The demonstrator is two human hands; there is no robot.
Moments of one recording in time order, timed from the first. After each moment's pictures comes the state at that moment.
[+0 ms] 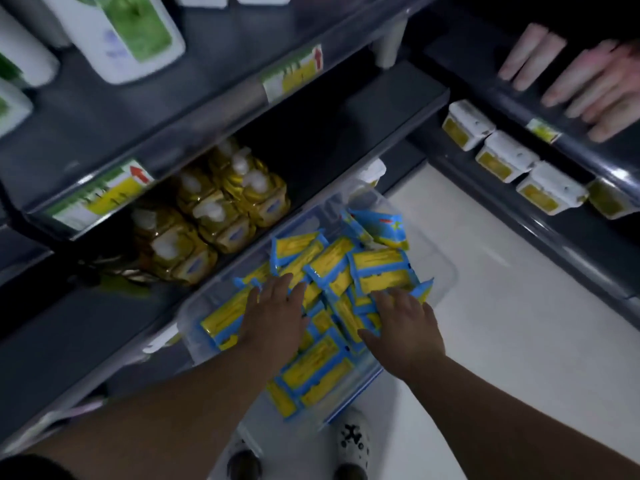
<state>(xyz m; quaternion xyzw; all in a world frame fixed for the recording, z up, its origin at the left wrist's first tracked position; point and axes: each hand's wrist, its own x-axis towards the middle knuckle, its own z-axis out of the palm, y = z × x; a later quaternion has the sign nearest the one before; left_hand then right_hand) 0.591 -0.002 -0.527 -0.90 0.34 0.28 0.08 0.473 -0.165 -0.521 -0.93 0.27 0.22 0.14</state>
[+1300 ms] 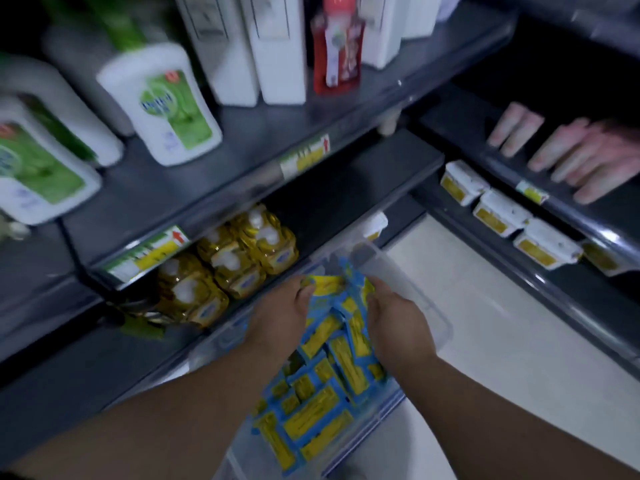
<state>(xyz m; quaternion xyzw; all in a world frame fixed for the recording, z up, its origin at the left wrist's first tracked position) 0.630 -0.037 -0.452 -0.91 0.17 0.24 -0.29 0.536 -0.181 -0.441 -0.92 0.29 0.06 0.26</state>
